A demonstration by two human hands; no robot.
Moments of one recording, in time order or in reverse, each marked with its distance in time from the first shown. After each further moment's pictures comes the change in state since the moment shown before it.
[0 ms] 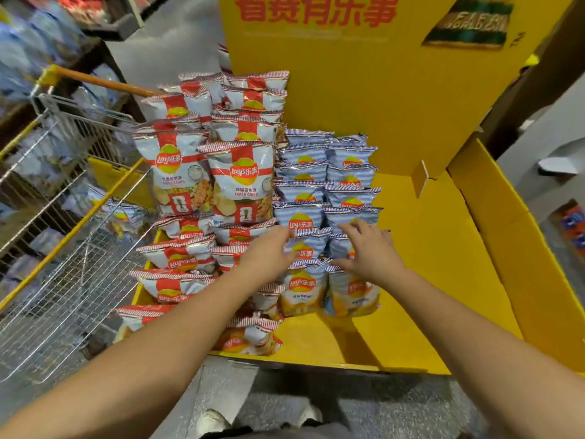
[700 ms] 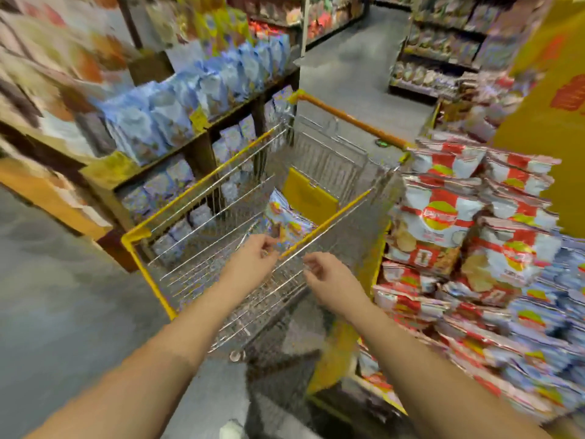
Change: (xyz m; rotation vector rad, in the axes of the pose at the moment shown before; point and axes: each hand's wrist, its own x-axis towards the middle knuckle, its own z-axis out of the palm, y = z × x) left_hand -0.218 -0.414 -0.228 -0.336 0.476 -0.482; right_hand 0.082 -0.559 0.018 0.574 -0.129 -0.376
